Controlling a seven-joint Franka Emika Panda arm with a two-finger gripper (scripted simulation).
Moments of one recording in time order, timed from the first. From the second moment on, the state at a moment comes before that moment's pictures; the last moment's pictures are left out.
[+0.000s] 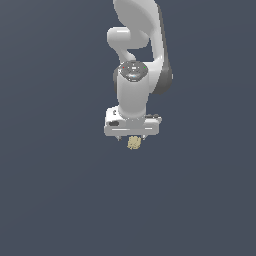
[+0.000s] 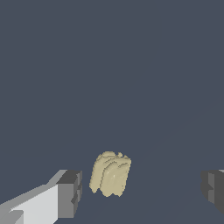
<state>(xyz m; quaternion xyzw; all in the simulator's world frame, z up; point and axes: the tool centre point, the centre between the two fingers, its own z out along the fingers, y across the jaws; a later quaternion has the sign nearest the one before) 0.003 0.014 0.165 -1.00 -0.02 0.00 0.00</state>
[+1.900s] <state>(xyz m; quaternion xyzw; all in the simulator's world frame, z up) -0.002 0.024 0.148 -0.99 -0.15 -0.01 0.00</state>
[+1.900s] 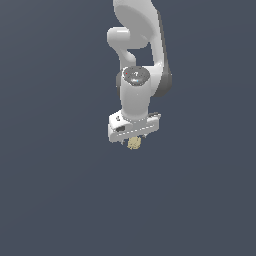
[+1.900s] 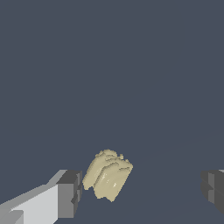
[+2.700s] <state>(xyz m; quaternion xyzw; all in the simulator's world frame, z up) -0.025 0.025 0.118 -0.93 -0.37 0.00 0.00</state>
